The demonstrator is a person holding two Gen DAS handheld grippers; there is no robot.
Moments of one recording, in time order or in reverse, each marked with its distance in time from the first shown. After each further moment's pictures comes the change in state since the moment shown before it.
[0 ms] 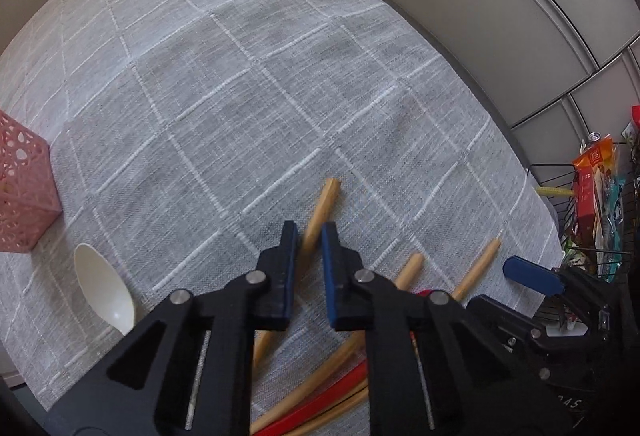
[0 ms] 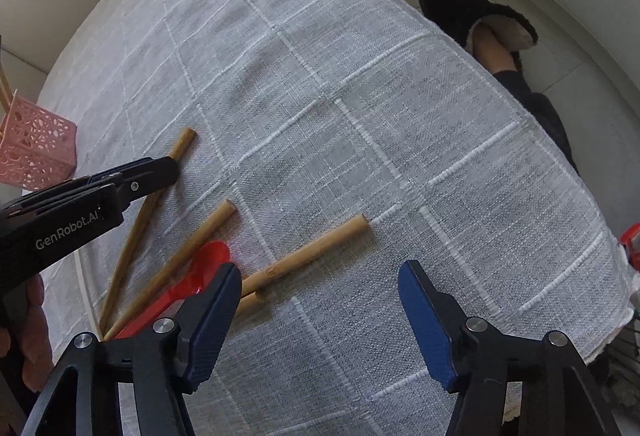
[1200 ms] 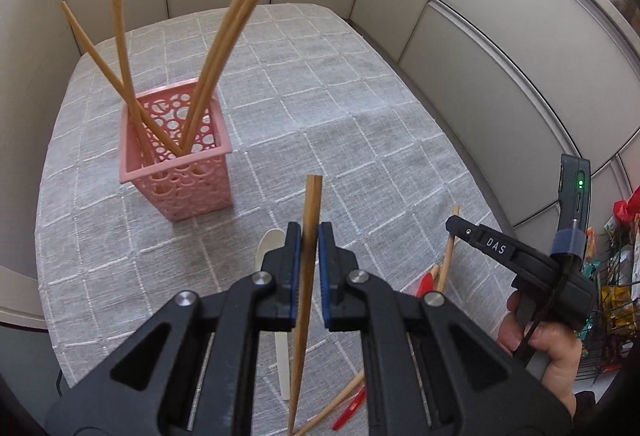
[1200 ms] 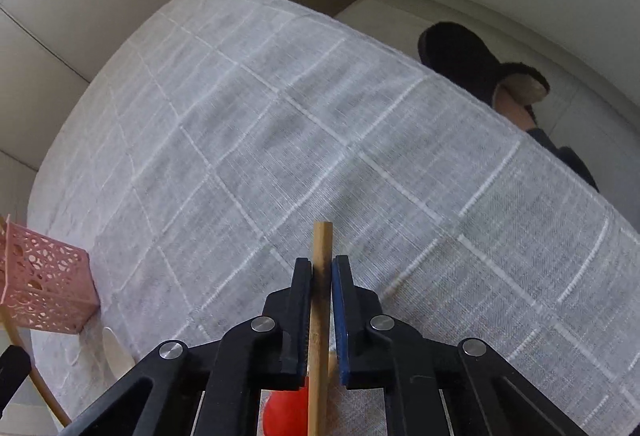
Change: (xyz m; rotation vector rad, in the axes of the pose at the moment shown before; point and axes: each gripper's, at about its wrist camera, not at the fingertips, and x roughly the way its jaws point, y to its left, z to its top) left arm -0.127 0.092 -0.057 -0.257 -0.319 0.052; right arm 0.011 0.071 0.062 0.137 -0.235 -0.022
